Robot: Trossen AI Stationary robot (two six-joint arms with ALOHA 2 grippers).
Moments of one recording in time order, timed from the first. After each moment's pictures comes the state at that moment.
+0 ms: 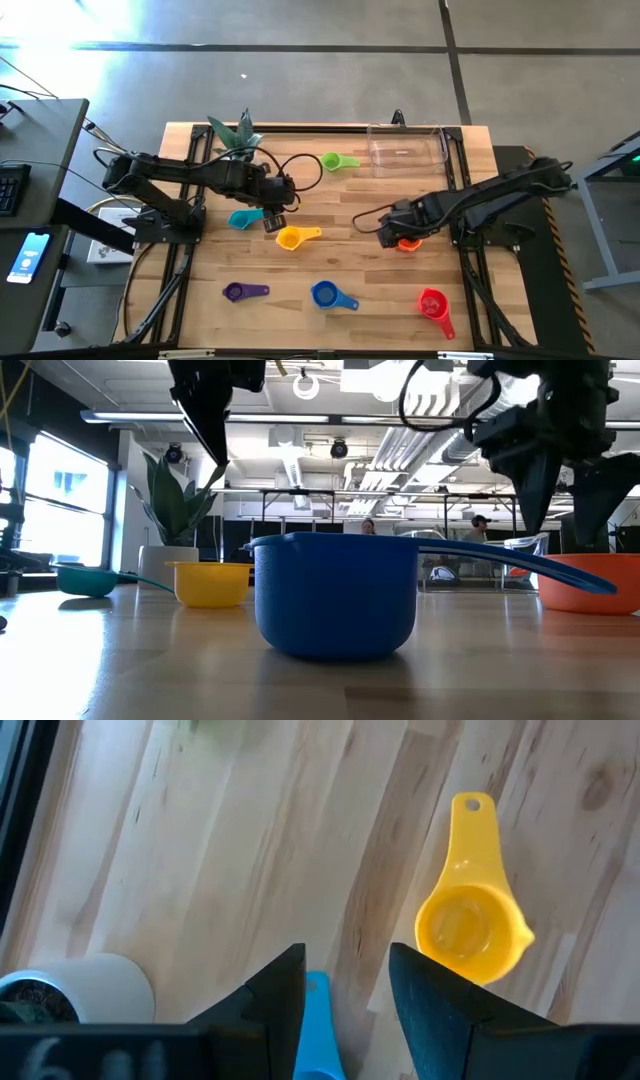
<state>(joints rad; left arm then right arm) -0.05 1.49 1.32 -1.09 -0.27 -0.30 0.23 1.35 0.85 -0.87 -0.01 1.48</state>
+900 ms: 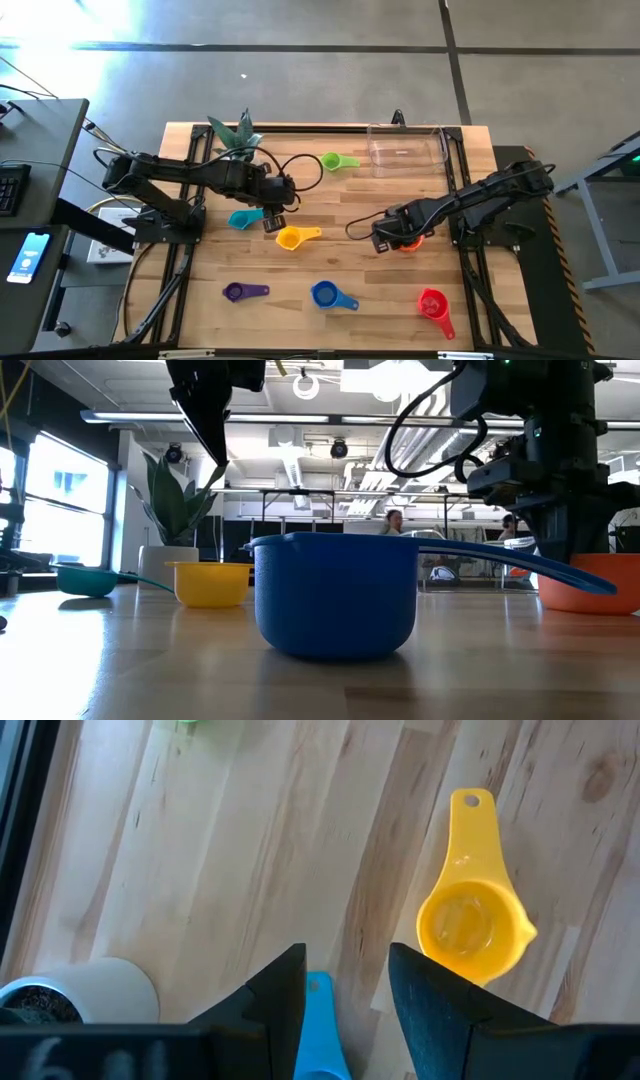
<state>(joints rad) -0.05 1.49 1.32 -1.09 -0.27 -0.28 0.23 1.51 0.85 -0.83 -0.03 1.46</state>
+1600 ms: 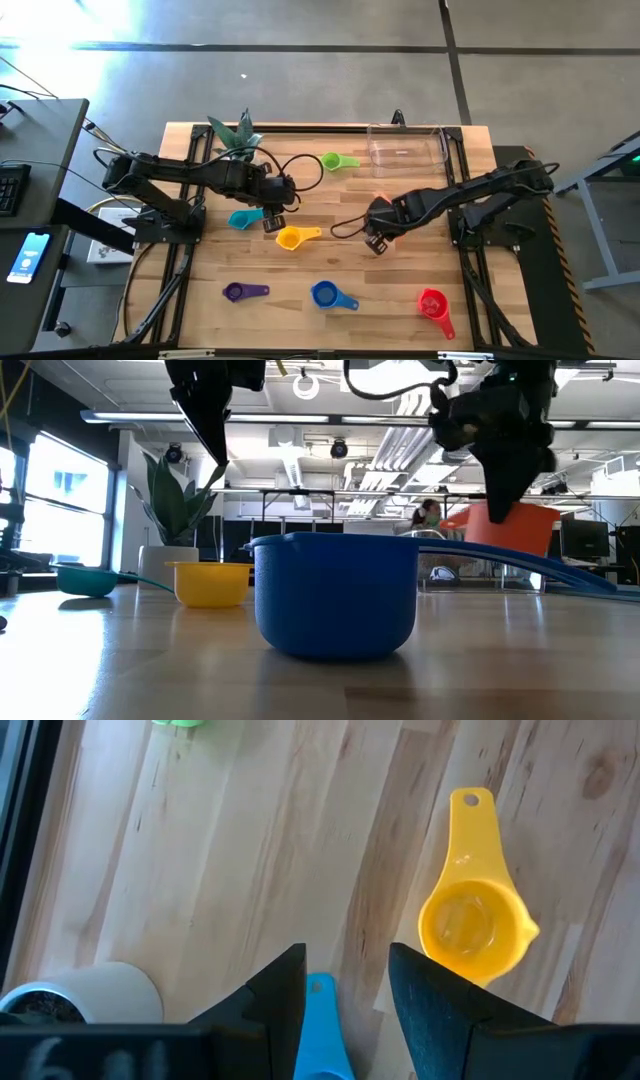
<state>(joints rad) -0.05 1.49 1.32 -1.09 -0.27 -0.26 0.19 1.51 1.08 -0.94 0.11 0.90</state>
